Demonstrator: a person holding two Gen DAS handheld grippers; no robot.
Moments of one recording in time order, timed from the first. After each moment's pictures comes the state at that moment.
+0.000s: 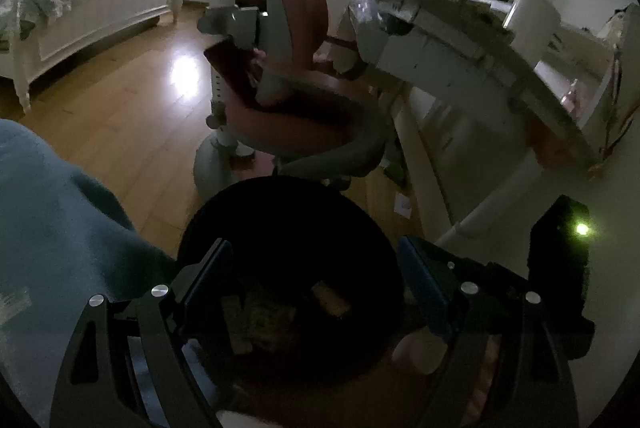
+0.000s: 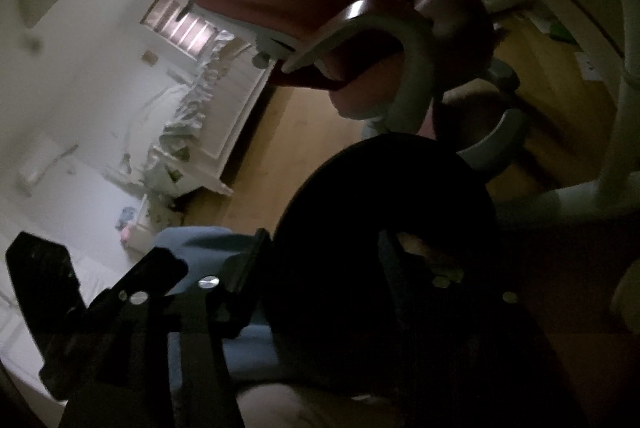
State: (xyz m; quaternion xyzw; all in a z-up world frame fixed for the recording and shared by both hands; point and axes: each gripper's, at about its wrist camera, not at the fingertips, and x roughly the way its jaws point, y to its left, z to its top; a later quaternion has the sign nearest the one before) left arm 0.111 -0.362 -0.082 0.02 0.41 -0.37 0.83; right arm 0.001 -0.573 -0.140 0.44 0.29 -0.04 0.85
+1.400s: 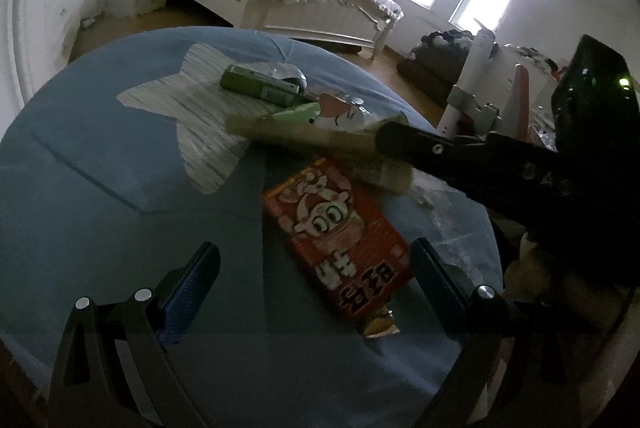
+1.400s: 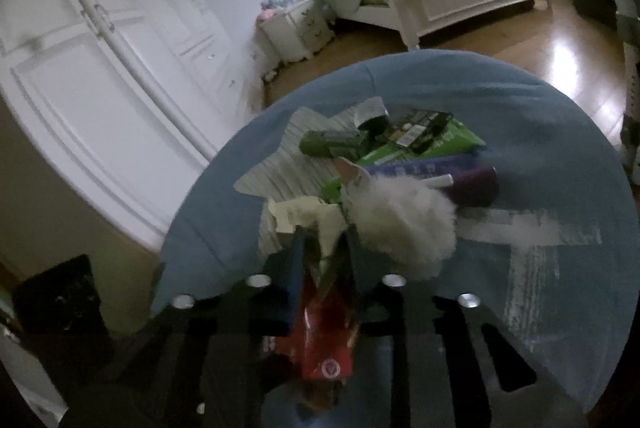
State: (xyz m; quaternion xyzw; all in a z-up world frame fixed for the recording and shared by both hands) left arm 0.035 -0.025 -0.073 -0.14 0.39 -0.07 0.91; right arm 0.124 -0.168 -0.024 0.15 0.39 0.33 0.85
